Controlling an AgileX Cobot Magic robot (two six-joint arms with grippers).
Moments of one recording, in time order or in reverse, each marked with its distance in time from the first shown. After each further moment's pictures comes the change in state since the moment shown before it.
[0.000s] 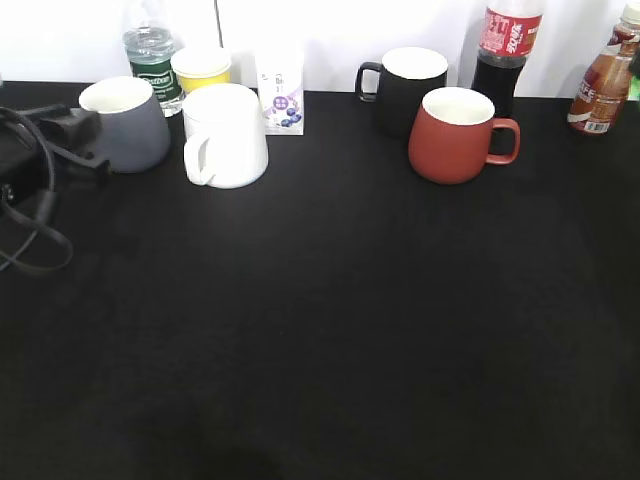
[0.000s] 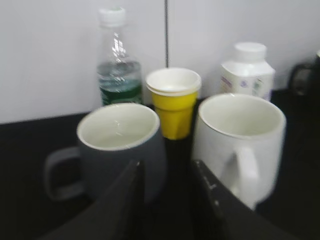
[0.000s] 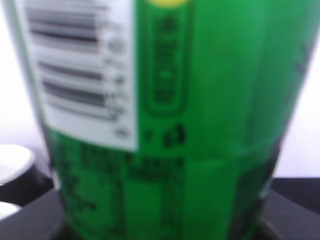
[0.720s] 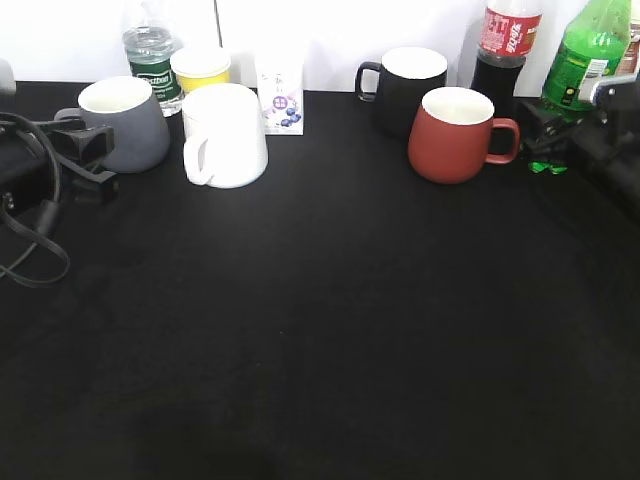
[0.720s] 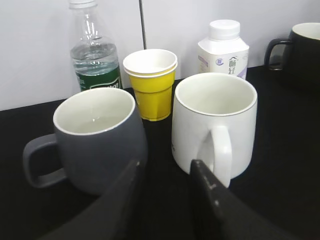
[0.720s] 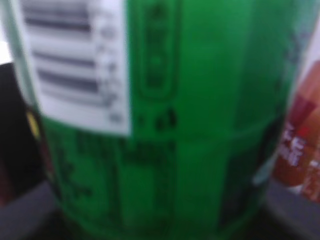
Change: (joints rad) left arm -0.017 -0.045 0.001 0.042 0.108 0.000; right arm -0.018 0.619 -0.291 -0.276 -0.338 0.055
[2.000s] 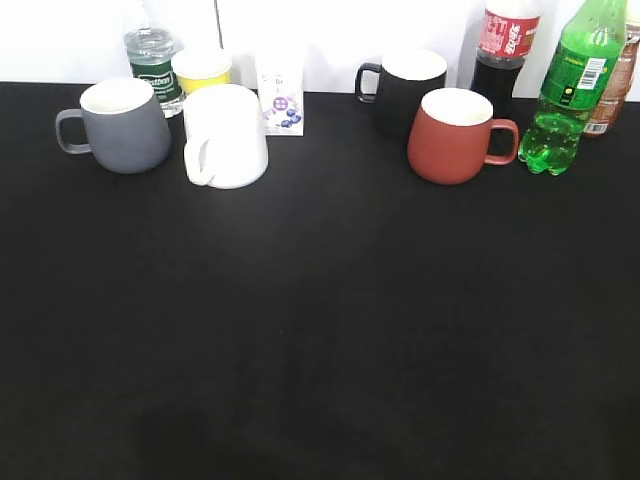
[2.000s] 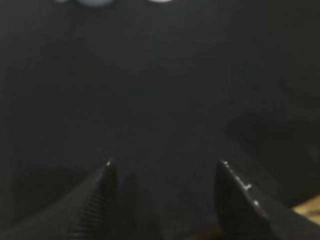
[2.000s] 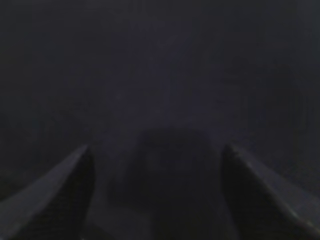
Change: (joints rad) left arm -0.001 -1.305 -0.094 -0.011 1.797 -0.025; right arm 0.493 -2.038 0.413 0.253 2.233 0.036
